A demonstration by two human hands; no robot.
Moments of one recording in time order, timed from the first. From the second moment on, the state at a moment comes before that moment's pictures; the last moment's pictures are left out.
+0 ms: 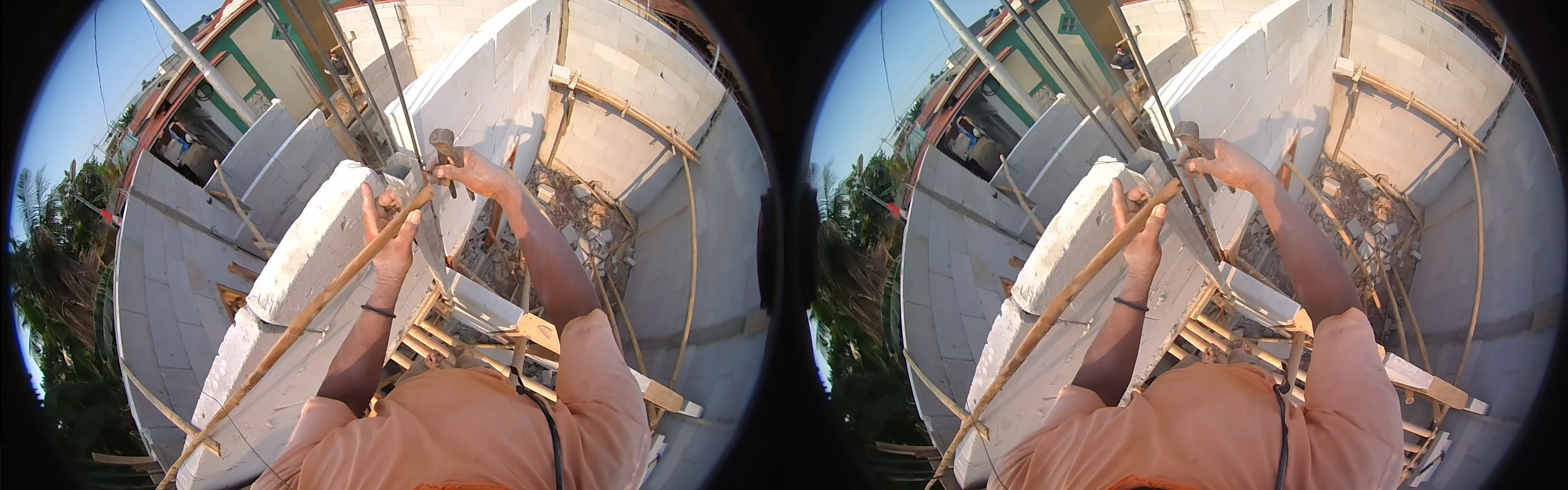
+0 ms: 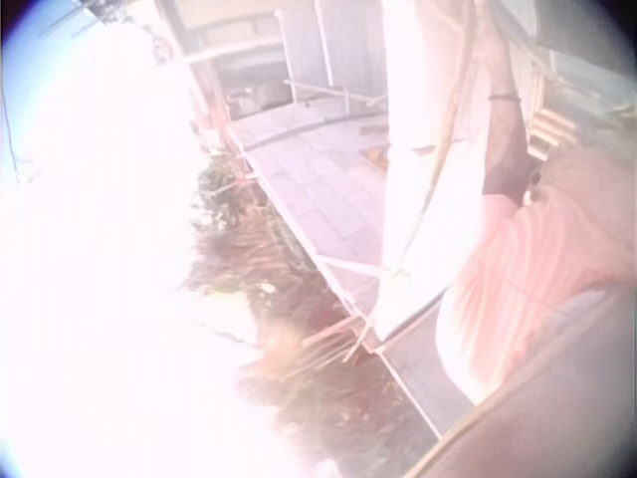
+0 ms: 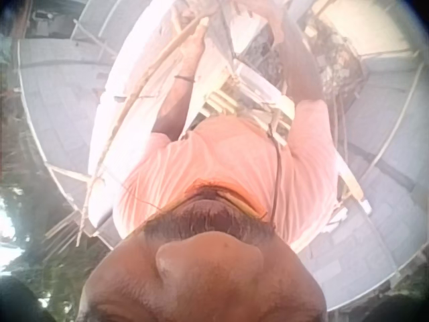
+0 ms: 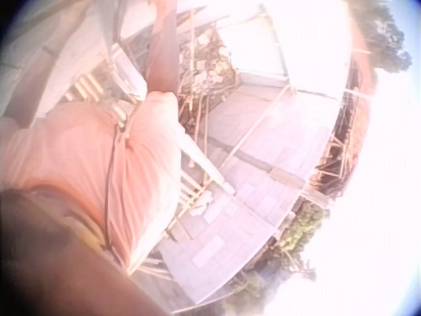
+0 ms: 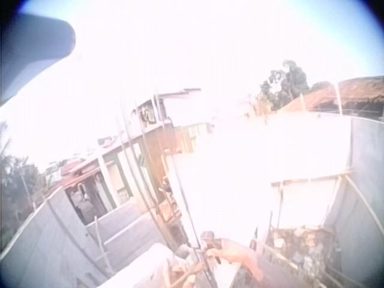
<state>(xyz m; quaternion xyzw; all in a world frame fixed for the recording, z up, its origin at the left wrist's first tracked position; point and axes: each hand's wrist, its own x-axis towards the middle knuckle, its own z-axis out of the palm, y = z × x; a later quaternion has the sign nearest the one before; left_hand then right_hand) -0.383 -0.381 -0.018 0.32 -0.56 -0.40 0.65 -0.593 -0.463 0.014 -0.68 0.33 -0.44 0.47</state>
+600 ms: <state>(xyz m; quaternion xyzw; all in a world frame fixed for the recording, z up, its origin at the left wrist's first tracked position) -0.380 -0.379 -0.004 0.37 -0.63 -0.30 0.61 -0.578 -0.463 0.036 -0.74 0.36 -0.35 0.45</state>
